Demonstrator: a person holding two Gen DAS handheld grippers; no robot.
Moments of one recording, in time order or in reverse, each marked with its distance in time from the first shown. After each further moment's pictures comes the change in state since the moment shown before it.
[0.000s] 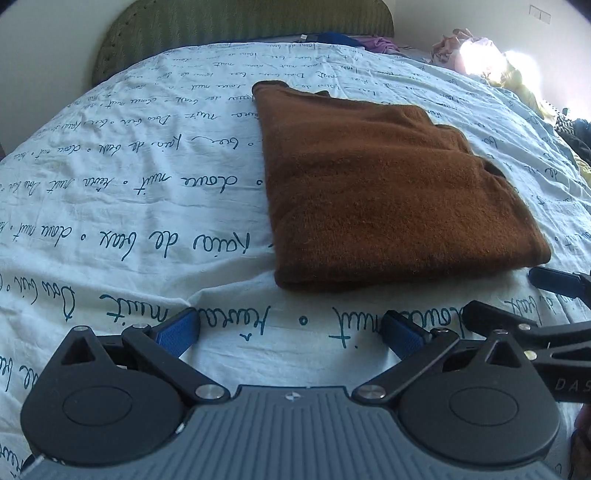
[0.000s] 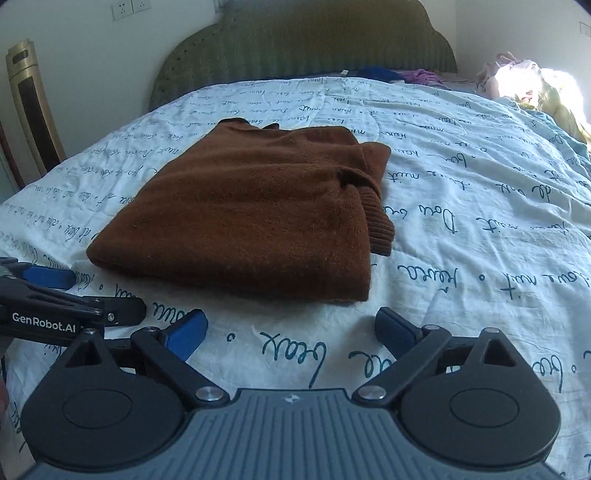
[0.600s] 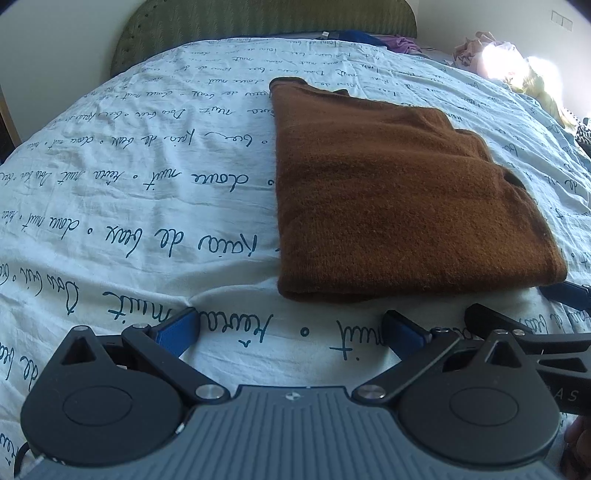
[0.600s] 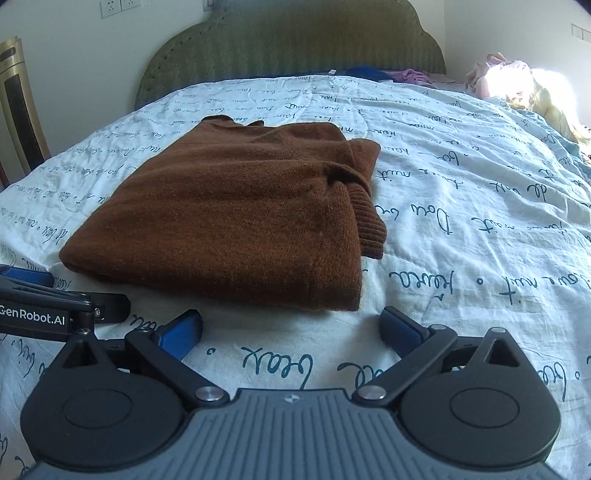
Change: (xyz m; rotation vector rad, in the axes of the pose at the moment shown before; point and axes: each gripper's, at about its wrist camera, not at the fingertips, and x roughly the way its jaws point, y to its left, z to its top) left arm 0.005 -0.004 0.005 -0.045 0.012 0.052; right arm 0.013 -0.004 0.004 0.003 -0.003 -0.049
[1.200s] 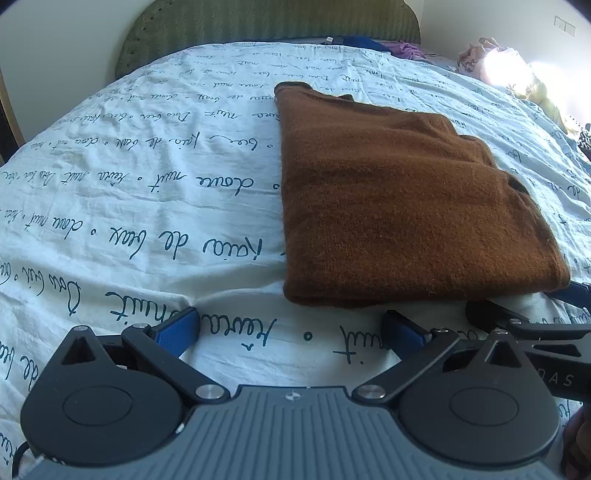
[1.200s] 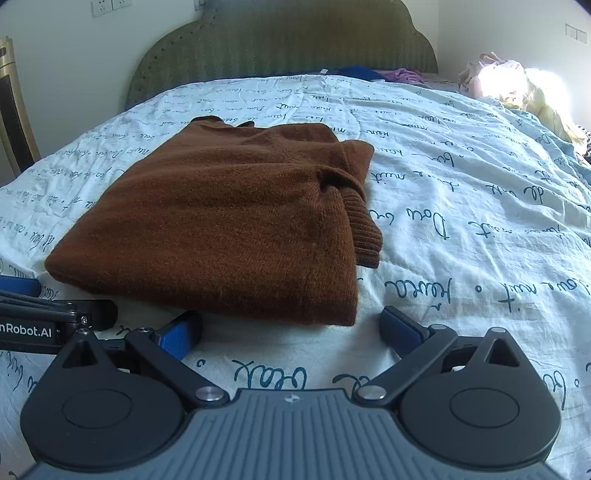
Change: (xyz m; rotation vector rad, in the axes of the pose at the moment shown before) left arm 0.000 0.003 -0.001 -0.004 -0.017 0.001; right arm 0.009 0.000 0.006 -0.001 0.004 -0.030
